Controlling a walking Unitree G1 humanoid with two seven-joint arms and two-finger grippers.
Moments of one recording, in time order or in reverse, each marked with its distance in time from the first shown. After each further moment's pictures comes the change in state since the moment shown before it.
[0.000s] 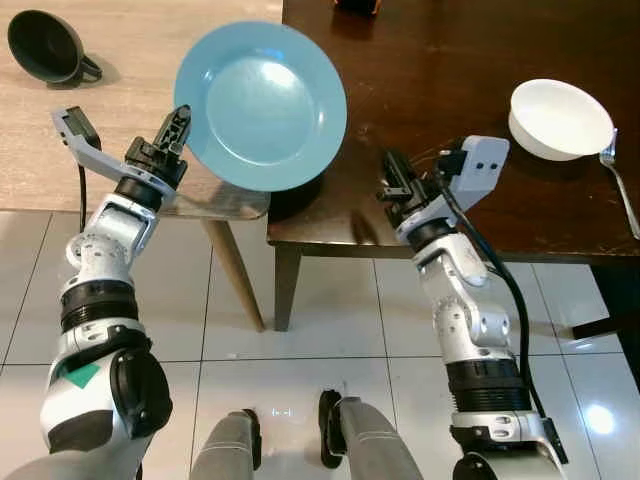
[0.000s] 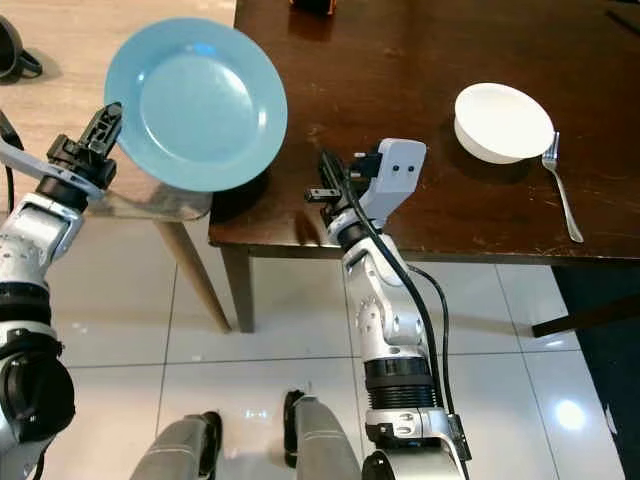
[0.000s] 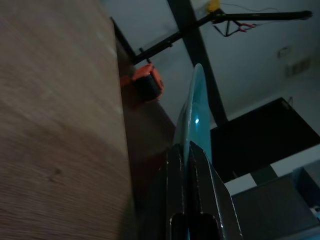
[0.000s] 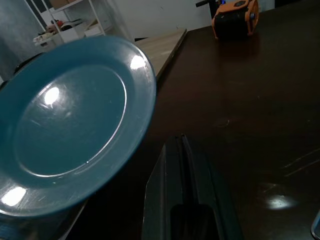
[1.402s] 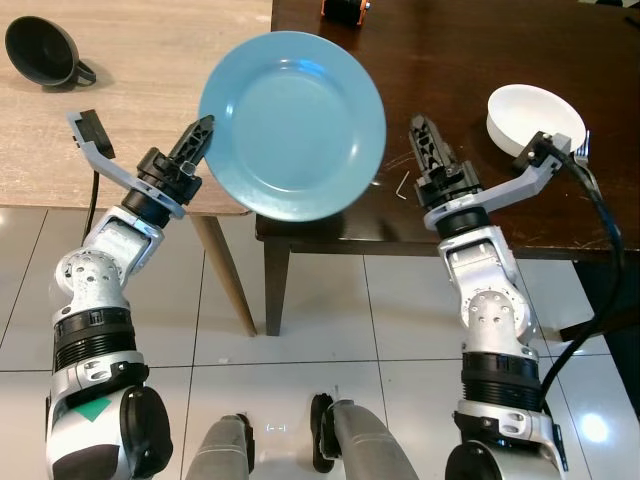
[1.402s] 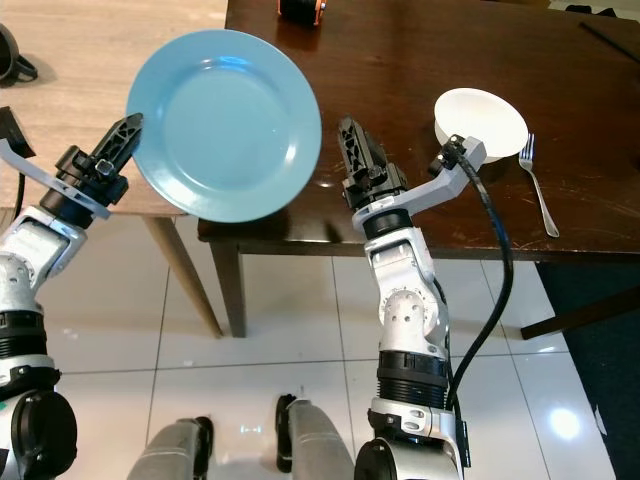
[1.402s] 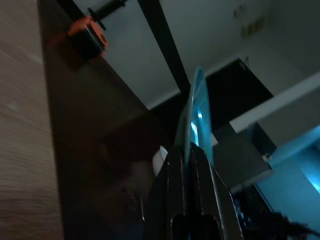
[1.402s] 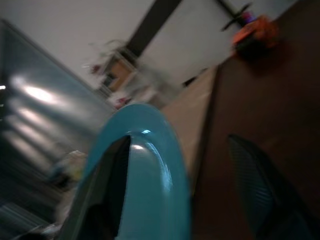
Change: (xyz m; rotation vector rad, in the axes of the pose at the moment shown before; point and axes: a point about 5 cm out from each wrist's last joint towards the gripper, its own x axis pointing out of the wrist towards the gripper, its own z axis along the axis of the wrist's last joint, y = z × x) left arm -0.015 -0.027 -0.018 -0.028 0.178 -0.167; right arm -0.005 -0.010 0.032 0.574 -0.143 0.104
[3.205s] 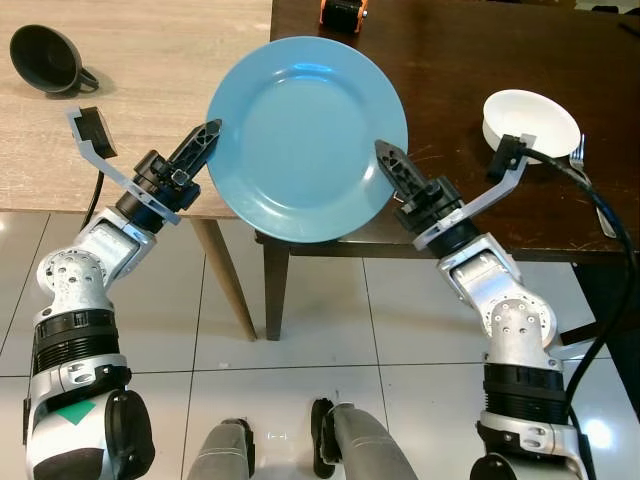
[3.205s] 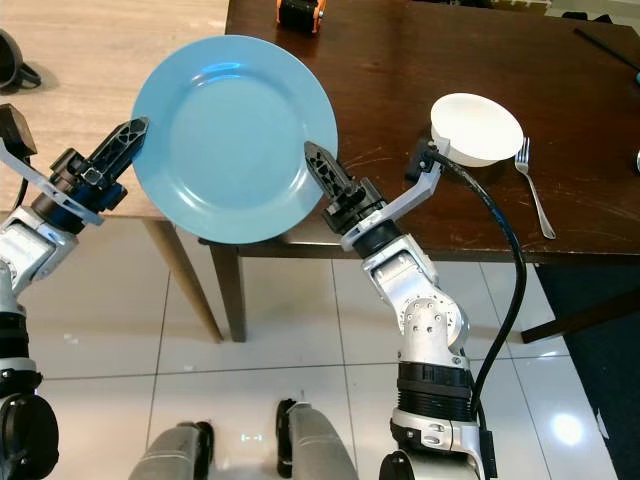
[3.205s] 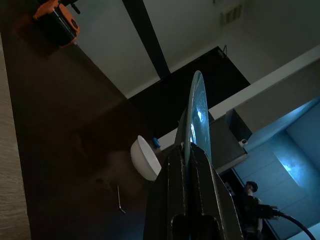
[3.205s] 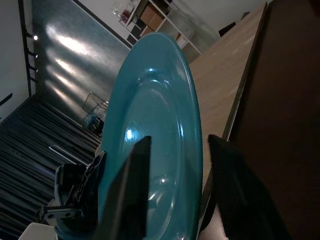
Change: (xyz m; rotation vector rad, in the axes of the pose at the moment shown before) left arm -0.007 -0.002 0.007 -0.054 0.035 -0.060; right arm -0.011 0.004 -0.011 0.026 0.232 0.082
